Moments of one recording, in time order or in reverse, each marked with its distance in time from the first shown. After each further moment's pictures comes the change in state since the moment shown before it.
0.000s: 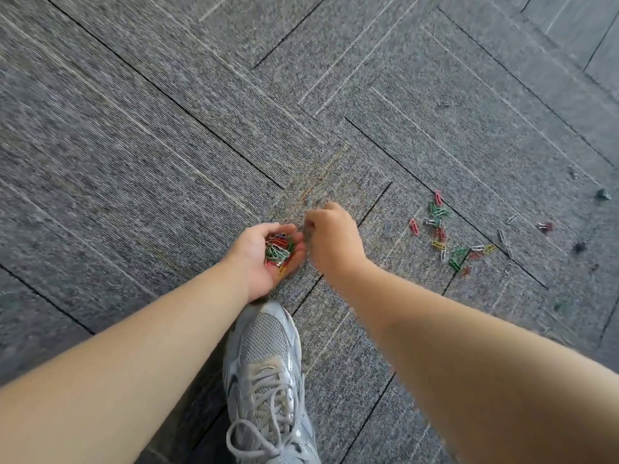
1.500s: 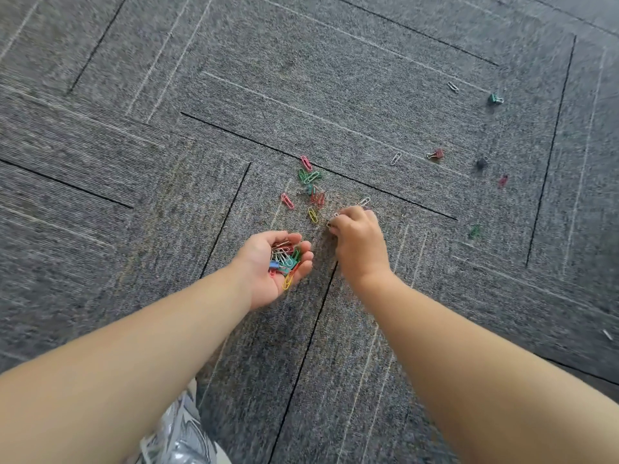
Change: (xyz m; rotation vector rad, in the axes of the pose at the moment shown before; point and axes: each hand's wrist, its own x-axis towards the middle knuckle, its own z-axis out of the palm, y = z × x) left_hand 0.017 -0.133 0.152 0.356 -0.033 -0.126; right_hand -0.071 0.231 -0.023 0.084 0.322 0.191
